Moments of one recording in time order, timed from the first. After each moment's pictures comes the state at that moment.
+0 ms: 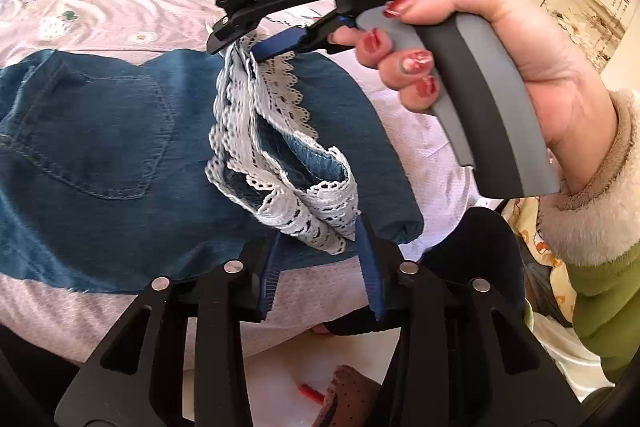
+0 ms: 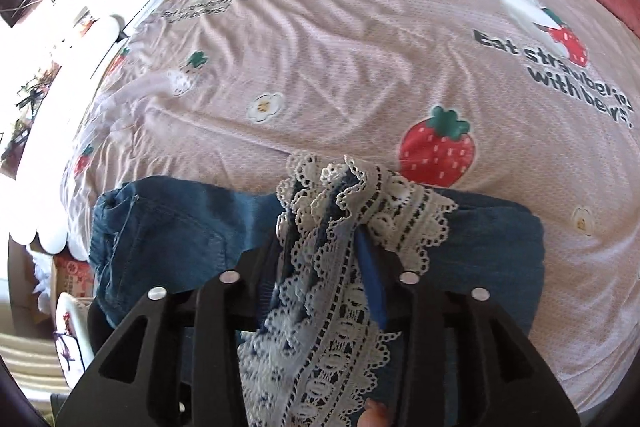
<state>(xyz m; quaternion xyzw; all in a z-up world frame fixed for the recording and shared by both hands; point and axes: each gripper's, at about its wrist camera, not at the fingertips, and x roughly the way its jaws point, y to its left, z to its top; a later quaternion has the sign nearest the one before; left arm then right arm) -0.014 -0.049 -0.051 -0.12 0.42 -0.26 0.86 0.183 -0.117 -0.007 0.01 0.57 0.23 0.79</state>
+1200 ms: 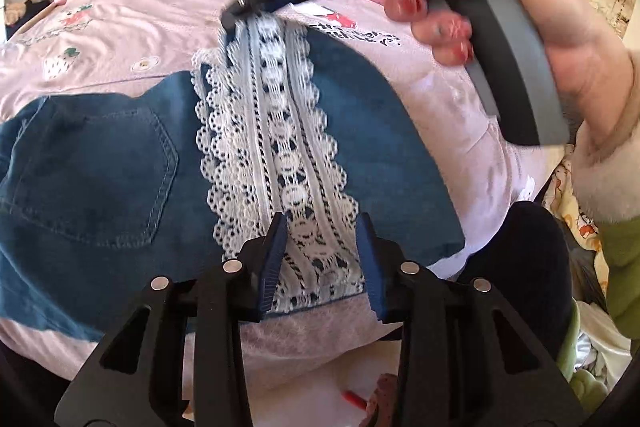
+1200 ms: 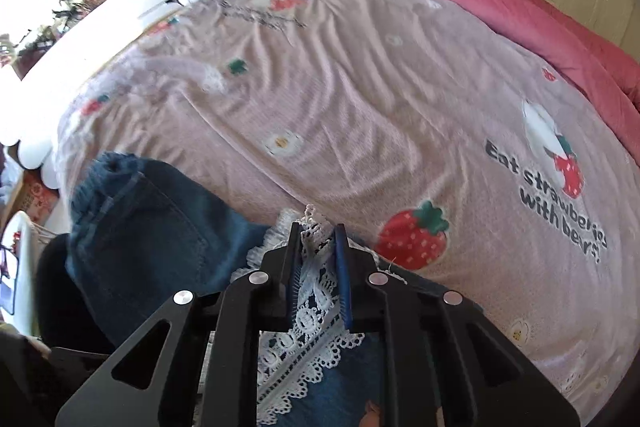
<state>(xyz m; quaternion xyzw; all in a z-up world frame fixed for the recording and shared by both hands) 0.018 -0.057 -0.052 -0.04 0.42 -0.22 0.88 0.182 -0.101 0.020 -0.14 0.46 0.30 0.82</state>
